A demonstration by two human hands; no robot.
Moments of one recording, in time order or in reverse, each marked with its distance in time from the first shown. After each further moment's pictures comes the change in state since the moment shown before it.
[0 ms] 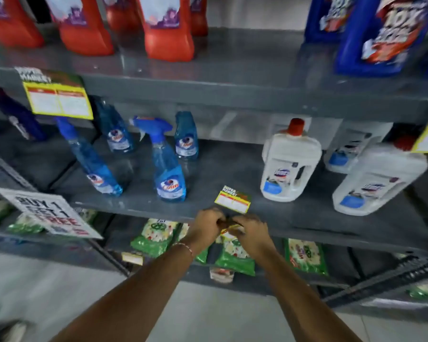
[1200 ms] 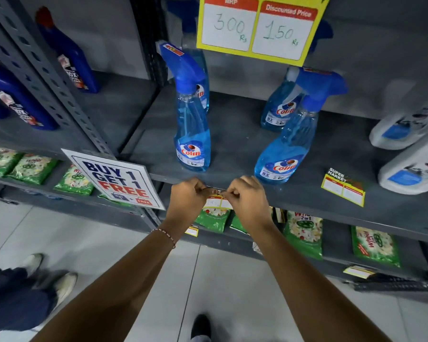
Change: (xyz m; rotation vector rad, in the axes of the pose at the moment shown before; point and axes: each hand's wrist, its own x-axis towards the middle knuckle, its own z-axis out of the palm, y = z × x) left_hand -0.052 -0.241 -0.154 -0.192 0.313 -0.395; right_hand 0.083 -0.209 0.174 -0.043 0.261 -0.258
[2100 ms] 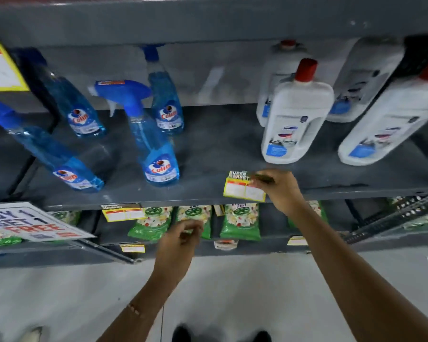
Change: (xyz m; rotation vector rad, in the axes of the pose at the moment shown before) left_hand -0.149 0.128 0.130 -0.231 -0.264 0.002; right_hand -0.068 0.225 -0.204 0.436 0.024 0.478
